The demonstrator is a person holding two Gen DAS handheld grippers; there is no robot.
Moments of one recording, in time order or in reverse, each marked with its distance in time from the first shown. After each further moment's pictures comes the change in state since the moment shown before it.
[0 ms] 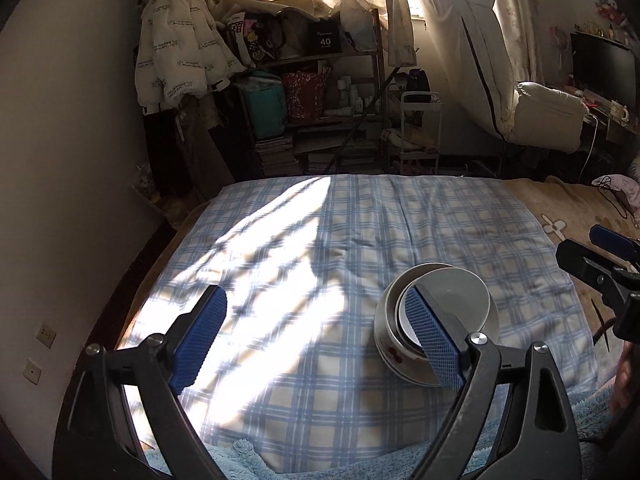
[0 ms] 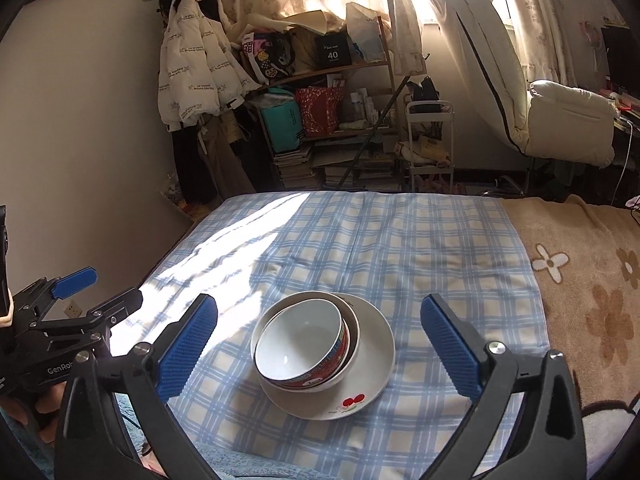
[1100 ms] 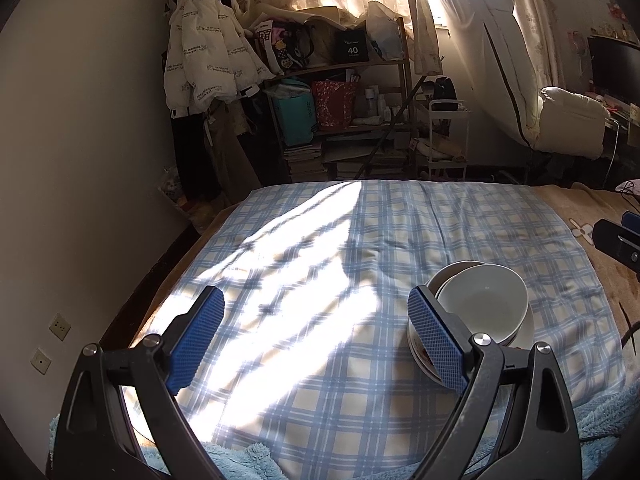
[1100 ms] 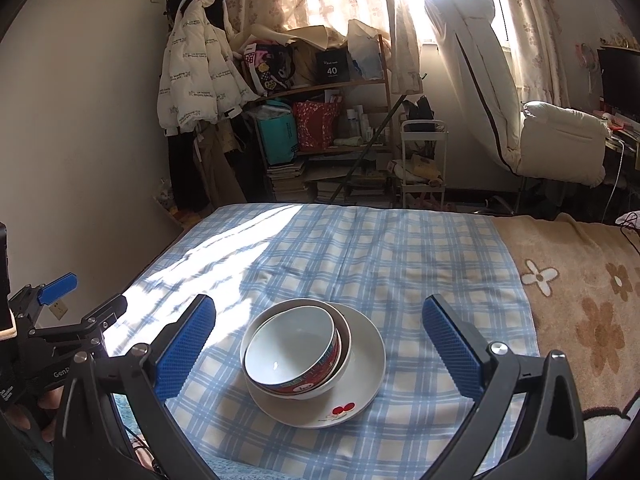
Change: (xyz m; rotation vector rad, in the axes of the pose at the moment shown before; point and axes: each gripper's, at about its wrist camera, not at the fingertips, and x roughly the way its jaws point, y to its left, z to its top) left arm 0.009 0.016 -0.027 -0.027 -0.045 0.092; right arm 0.002 0.006 -0.008 -0.029 -0.045 -0.041
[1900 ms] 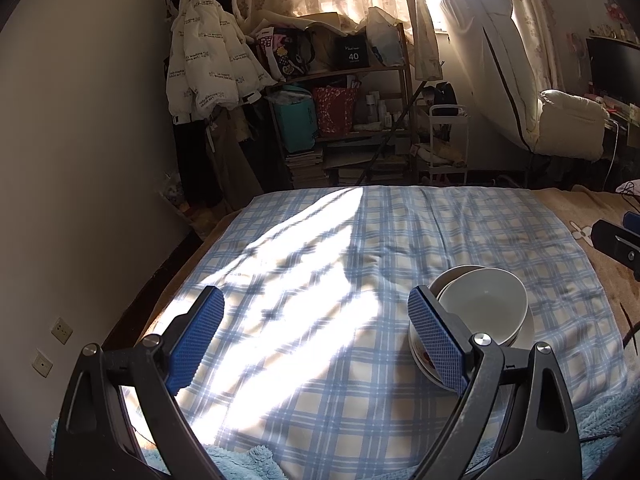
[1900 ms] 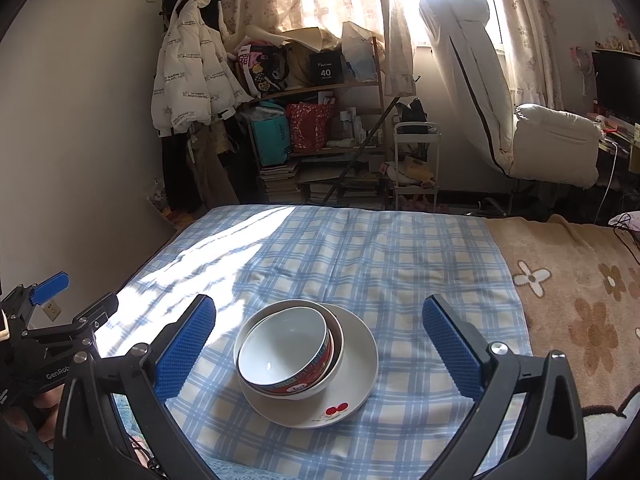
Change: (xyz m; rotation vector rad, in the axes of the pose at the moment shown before) left arm -0.006 0.002 0.001 0.007 -0.020 0.004; right arm 0.000 -0.006 -0.002 -0.001 -0.003 -0.018
